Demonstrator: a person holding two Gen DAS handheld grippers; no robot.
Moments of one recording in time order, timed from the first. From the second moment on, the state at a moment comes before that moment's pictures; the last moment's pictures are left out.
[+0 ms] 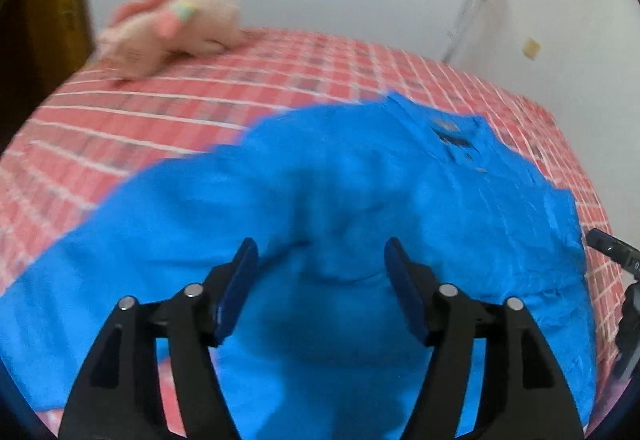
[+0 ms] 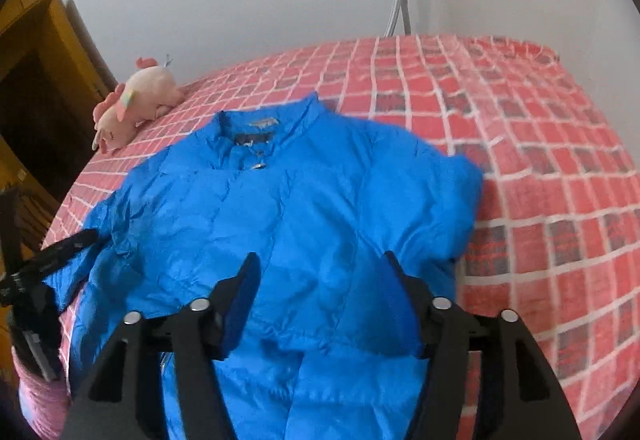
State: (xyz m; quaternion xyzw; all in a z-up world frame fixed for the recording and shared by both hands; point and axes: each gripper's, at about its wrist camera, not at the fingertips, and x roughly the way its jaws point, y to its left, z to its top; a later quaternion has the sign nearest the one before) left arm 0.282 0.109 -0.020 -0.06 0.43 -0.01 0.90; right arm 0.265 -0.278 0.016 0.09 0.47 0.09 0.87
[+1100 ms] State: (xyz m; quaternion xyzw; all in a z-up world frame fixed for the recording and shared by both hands) left arm 0.088 0.449 -0.057 -0.28 0.43 0.28 0.81; right arm 0.263 -0.255 -0.001 0.08 0.51 0.12 0.85
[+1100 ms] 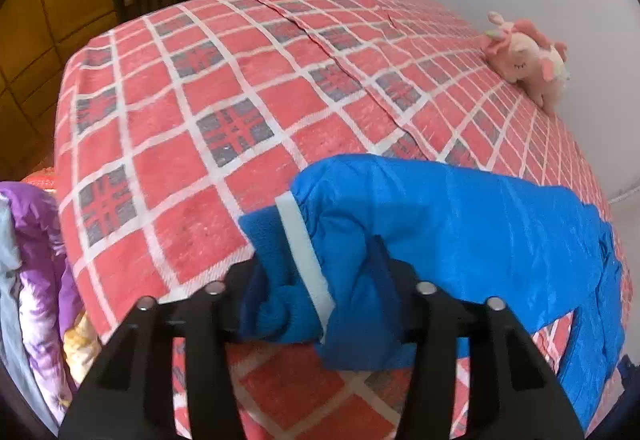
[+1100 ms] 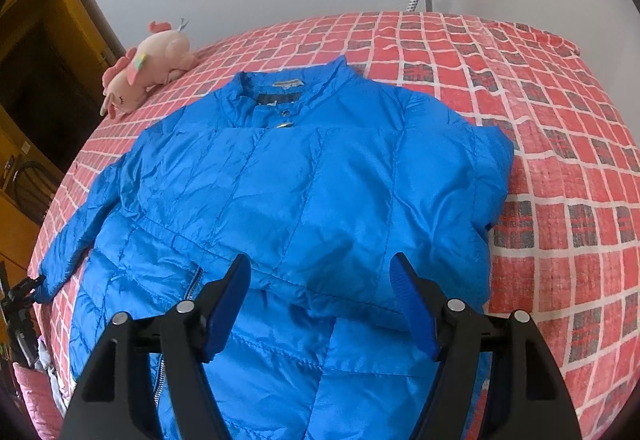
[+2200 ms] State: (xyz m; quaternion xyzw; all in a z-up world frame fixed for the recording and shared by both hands) left arm 0.281 0.039 0.050 -0.09 0.38 -0.09 0.92; right arm 0.240 -0.314 -0.029 0.11 0.53 0.07 0.84
